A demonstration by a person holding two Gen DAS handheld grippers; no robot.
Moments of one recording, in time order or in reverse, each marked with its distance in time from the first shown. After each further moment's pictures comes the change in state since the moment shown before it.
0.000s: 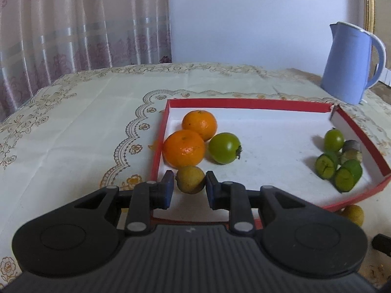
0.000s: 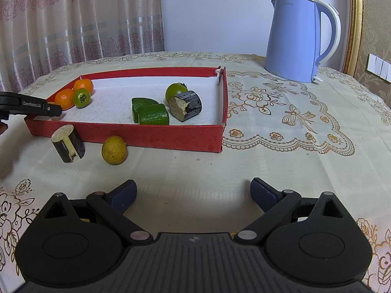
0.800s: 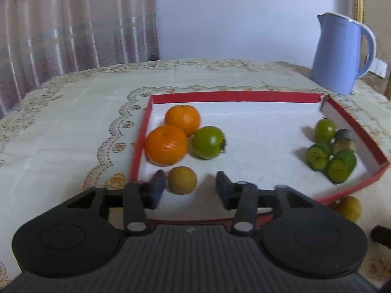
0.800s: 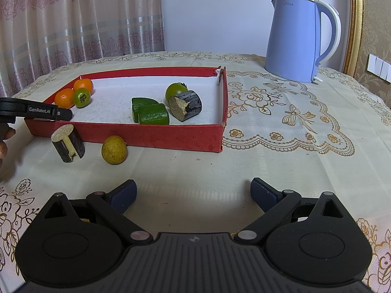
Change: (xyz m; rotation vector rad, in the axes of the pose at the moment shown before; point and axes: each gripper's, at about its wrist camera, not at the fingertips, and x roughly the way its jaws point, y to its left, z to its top) left arm 0.004 -0.010 -0.005 0.044 0.007 -0.057; right arm 0.000 0.000 0.000 -0.001 0.000 0.000
